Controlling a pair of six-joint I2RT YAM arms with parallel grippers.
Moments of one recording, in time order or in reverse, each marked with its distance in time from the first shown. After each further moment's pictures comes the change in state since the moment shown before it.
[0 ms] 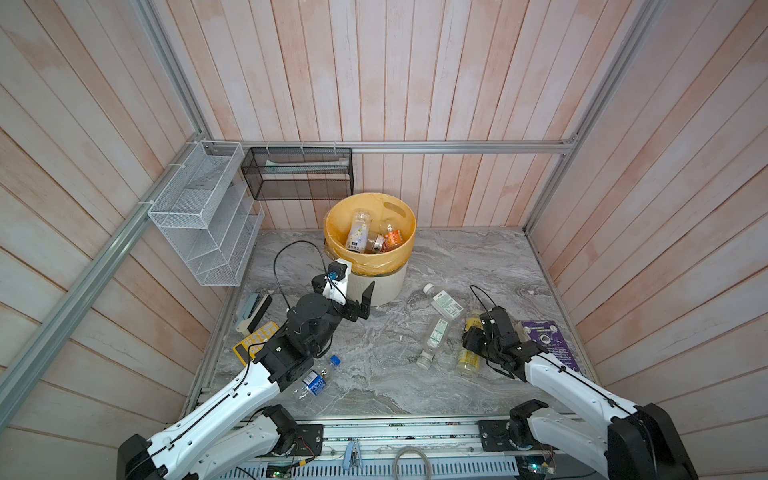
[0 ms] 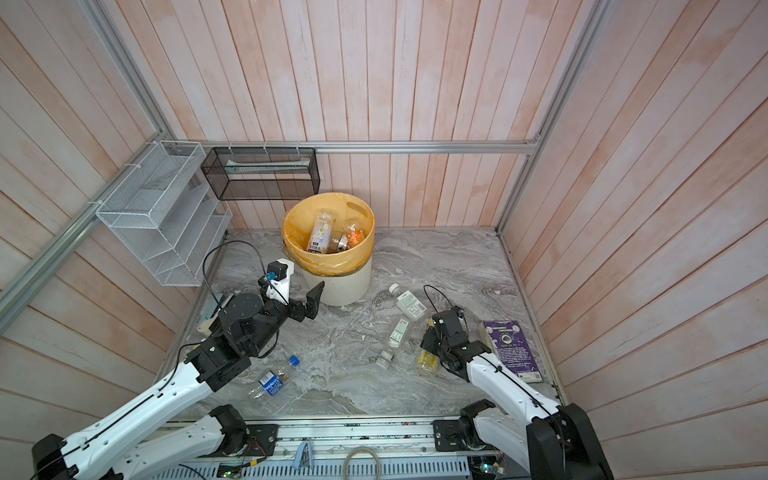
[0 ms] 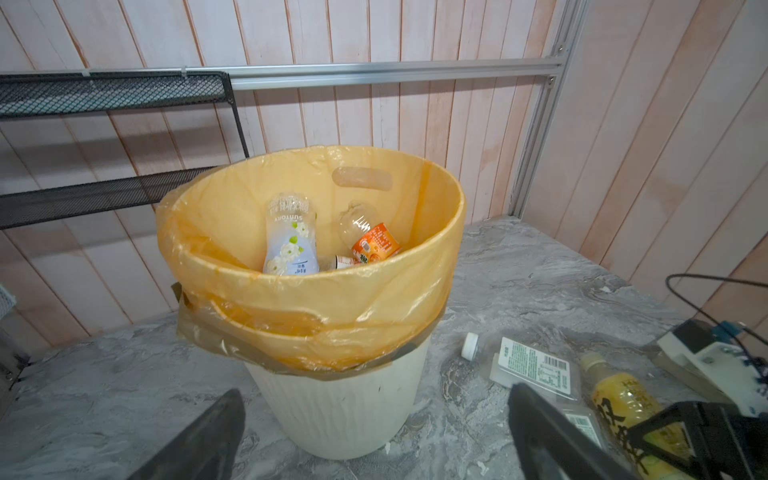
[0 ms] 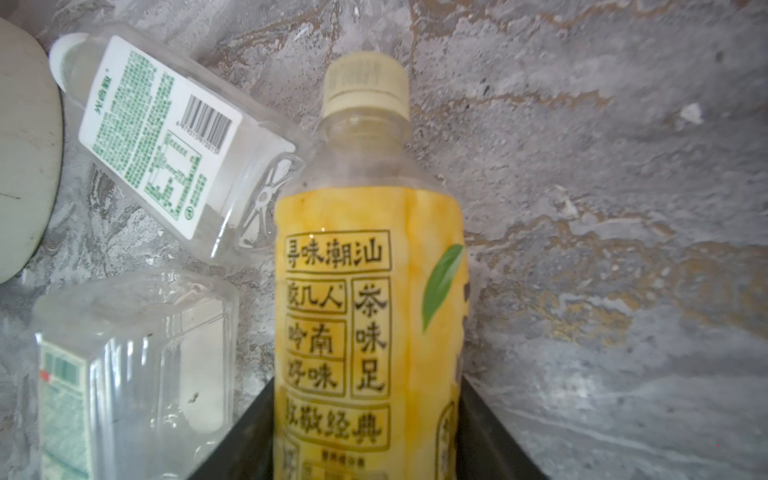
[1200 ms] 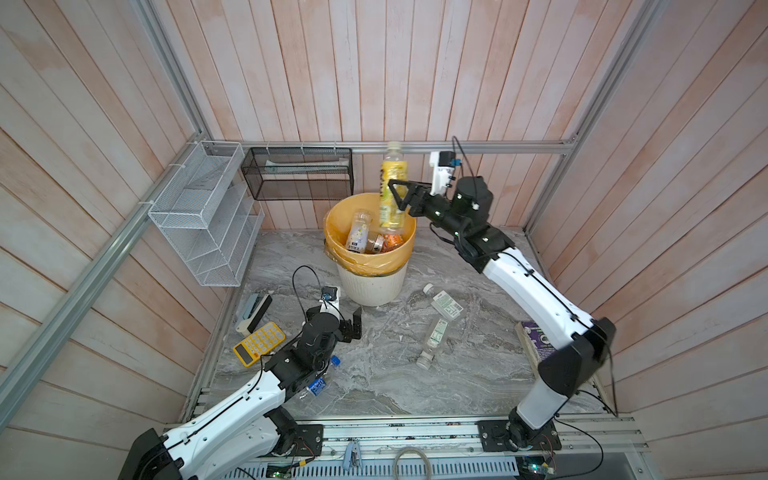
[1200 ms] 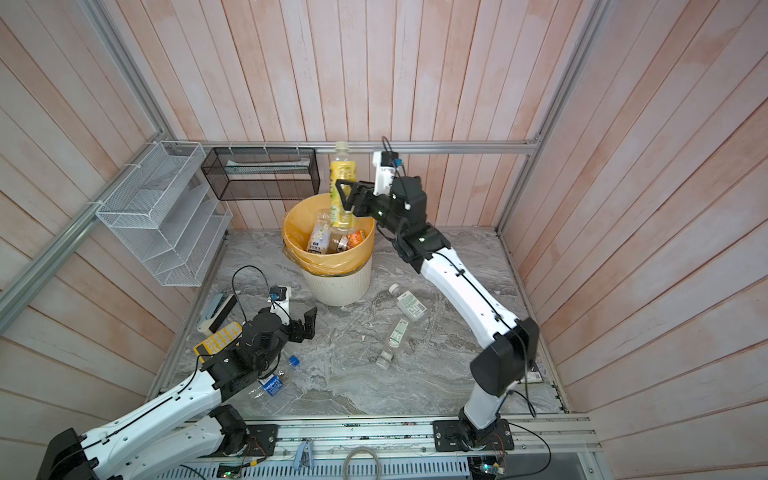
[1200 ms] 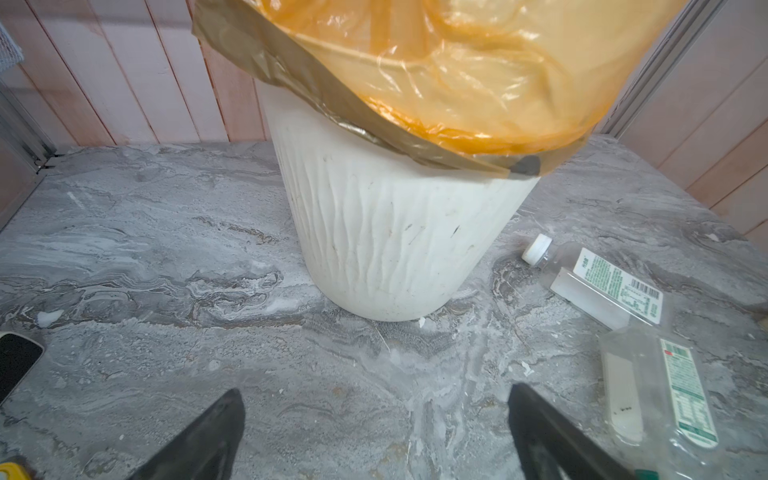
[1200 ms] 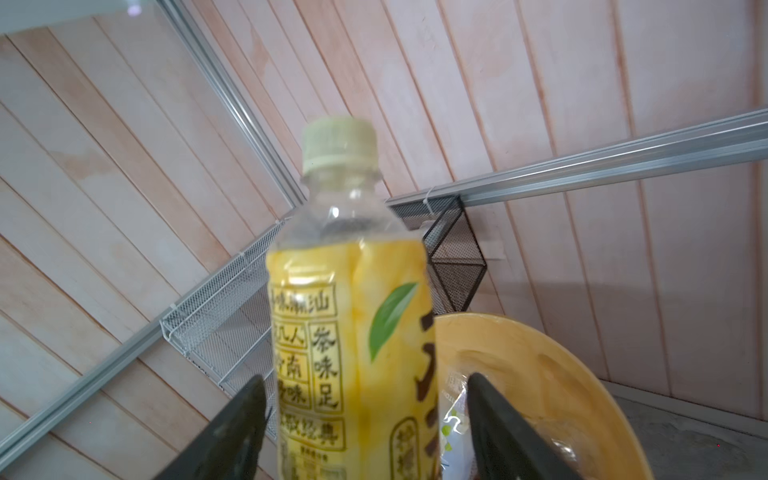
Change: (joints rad) left arm 0.016 0.002 -0.220 -0.079 -0.104 -0.261; right arm 0.230 0.767 1.509 0.238 -0.288 -0.270
